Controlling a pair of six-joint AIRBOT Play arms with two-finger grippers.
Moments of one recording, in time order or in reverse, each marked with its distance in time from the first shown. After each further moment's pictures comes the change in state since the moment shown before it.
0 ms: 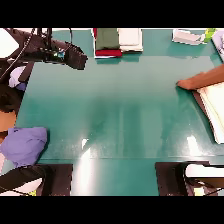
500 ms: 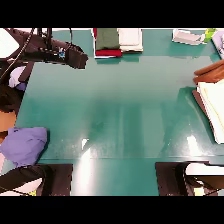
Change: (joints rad) left arm -0.002 0.000 0.000 -0.002 0.000 -0.031; right arm -0.109 0.000 0.190 0.113 -0.120 -0.005
